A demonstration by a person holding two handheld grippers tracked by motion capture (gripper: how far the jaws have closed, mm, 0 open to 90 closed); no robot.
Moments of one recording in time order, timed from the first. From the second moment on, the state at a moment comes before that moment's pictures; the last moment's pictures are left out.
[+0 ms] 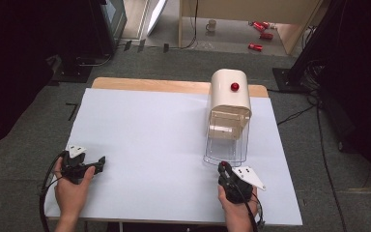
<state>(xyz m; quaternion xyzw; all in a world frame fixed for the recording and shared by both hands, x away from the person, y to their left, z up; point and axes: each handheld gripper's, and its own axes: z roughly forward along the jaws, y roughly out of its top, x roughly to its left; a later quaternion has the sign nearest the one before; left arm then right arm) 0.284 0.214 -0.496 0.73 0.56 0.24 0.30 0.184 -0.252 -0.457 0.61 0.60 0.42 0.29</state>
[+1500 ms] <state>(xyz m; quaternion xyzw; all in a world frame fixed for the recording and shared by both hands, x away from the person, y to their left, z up) 0.284 0.215 -0.496 0.73 0.56 0.24 0.30 0.256 -0.273 -0.406 0.61 0.59 0.43 0.30</state>
